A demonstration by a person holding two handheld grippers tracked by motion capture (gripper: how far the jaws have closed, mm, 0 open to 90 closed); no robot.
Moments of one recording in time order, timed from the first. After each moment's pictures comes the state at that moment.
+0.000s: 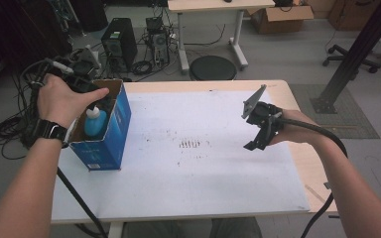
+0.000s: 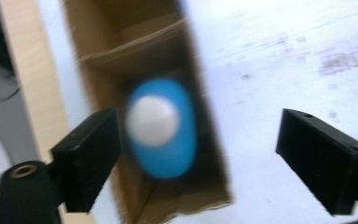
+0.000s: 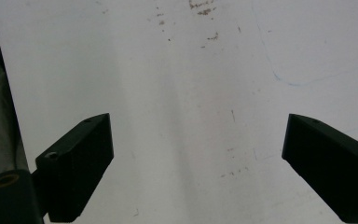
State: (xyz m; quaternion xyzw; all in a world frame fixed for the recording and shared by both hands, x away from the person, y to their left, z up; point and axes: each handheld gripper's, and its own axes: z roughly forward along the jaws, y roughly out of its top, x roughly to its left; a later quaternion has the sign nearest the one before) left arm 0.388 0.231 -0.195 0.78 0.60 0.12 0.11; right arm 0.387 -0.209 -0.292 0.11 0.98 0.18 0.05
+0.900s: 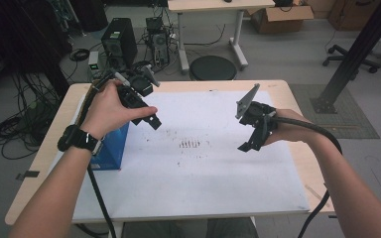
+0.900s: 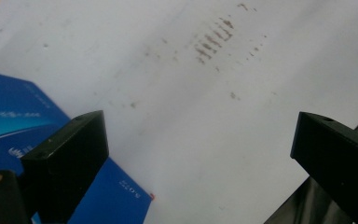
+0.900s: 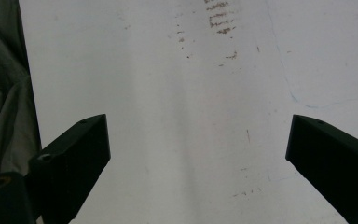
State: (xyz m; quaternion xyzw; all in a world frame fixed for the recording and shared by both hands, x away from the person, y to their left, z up) left arm 0.383 0.129 -0.229 0.91 0.38 0.05 0.14; right arm 0.385 -0.193 -0.290 0.08 0.98 0.19 0.03
